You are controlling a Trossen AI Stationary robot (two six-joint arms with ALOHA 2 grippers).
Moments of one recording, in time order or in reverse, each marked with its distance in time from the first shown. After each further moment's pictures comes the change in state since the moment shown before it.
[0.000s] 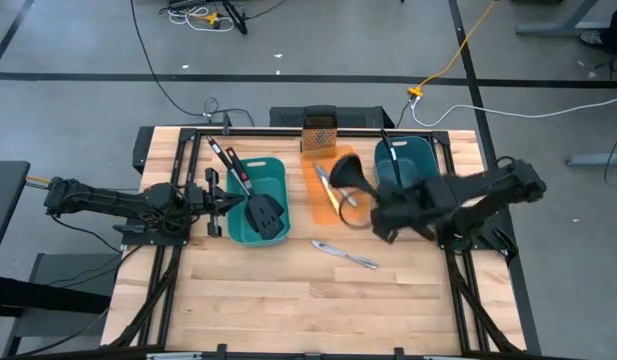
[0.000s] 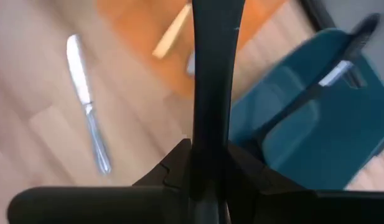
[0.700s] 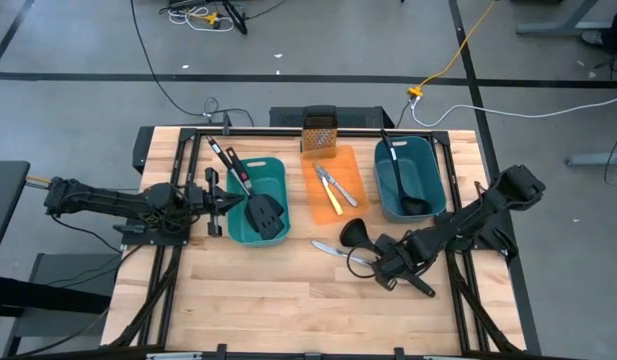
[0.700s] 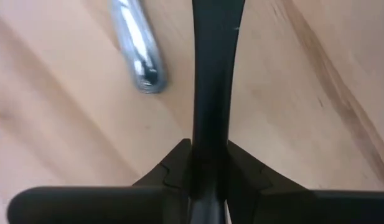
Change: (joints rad) left arm 0.000 0.000 0.000 -0.002 -0.009 0.007; right arm 0.205 0.034 -0.775 0.788 -0.356 0.305
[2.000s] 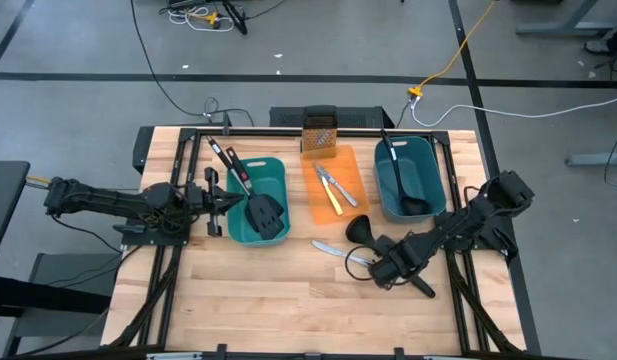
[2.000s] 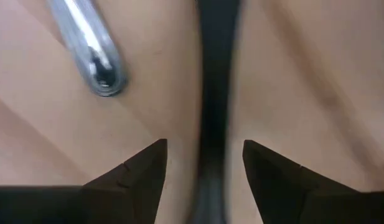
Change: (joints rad) left arm 0.000 0.000 0.000 0.015 0.000 0.001; right arm 0.007 0.104 0.046 -0.086 0.018 0.057
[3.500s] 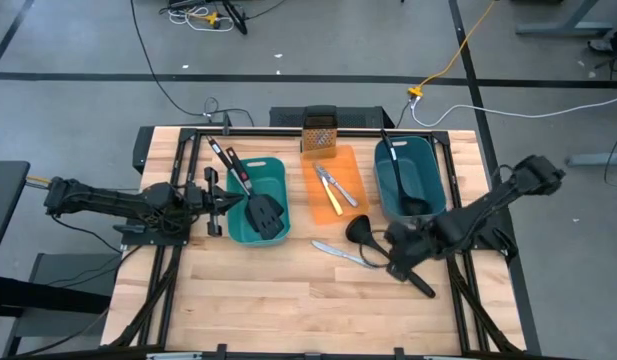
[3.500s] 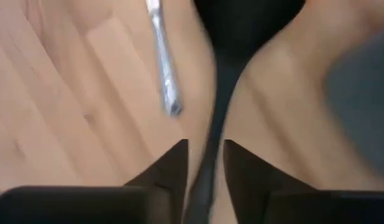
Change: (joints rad) left arm 0.000 0.000 0.000 0.002 0.000 0.013; right arm -0.006 -0.375 0.090 -0.141 0.113 -0.188
